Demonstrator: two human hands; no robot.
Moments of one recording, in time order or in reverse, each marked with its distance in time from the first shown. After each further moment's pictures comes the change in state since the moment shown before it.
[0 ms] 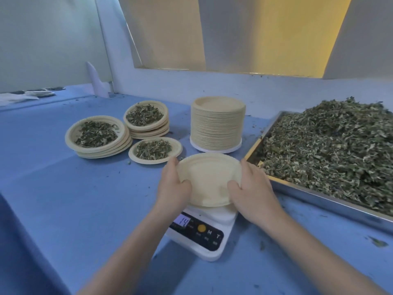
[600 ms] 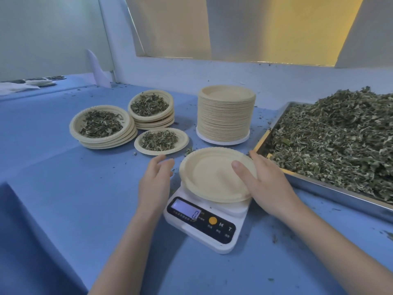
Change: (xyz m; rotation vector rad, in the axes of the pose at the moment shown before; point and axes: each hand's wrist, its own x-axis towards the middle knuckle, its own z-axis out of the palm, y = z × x) left_hand 0.002 -0.027 -0.031 -0.241 0.166 -0.138; right_hand 0.002 0.008 0.001 0.079 -0.033 -0.007
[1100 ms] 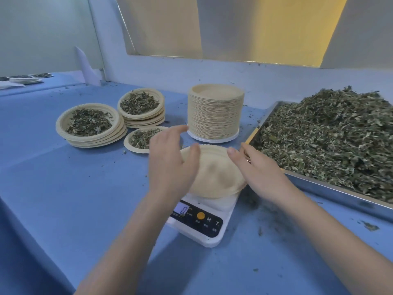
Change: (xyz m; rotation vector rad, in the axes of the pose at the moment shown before) left_hand -0.020 0.040 0.033 0.399 0.086 0.661; right_hand 0.007 0.003 -0.018 0.161 -0.077 0.028
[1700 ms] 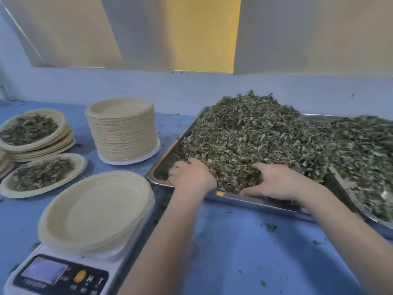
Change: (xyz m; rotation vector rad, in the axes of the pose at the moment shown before) left_hand 0.015 0.124 0.192 0.586 -0.956 -0.280; right_hand -0.019 0.141 -0.155 -0.618 -0.158 0.433
